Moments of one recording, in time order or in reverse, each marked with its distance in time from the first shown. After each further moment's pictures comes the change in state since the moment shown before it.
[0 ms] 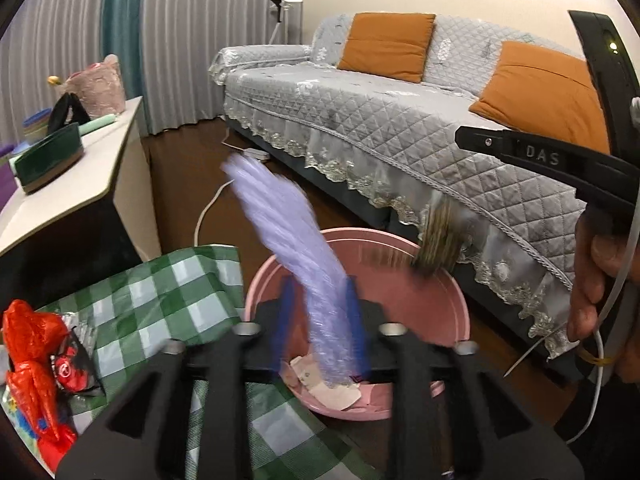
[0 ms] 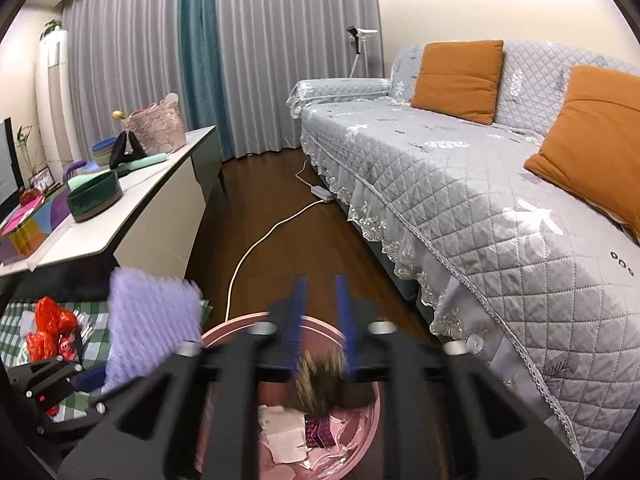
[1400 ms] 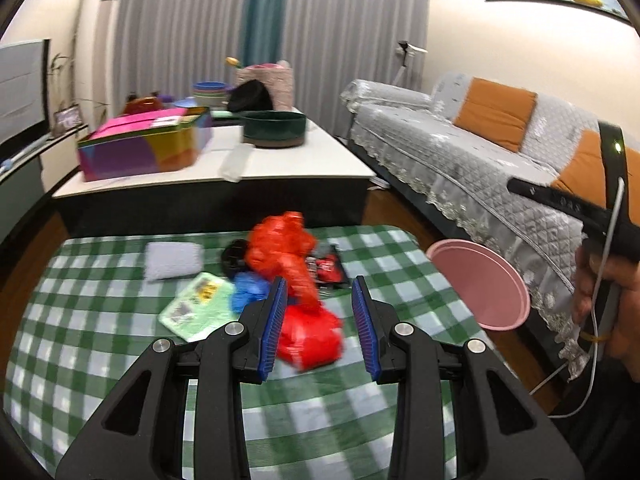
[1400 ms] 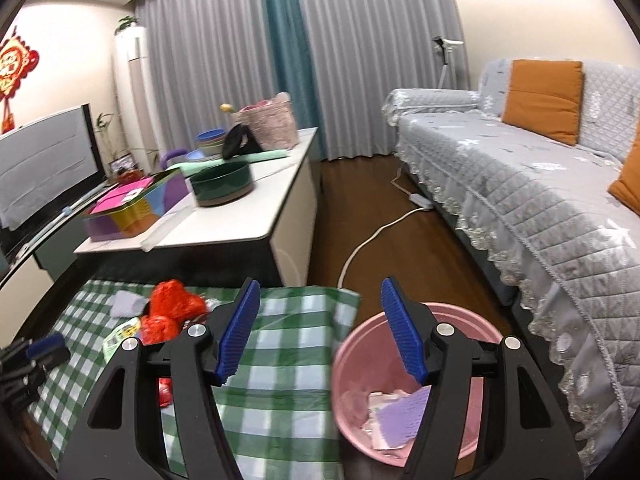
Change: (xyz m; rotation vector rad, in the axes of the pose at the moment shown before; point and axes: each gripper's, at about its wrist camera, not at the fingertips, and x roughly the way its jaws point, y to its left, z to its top) left arm -0.215 0.149 -0.095 -0.270 -0.128 0.299; right arm -0.059 0.142 -0.019 -0.098 -0.005 0.315
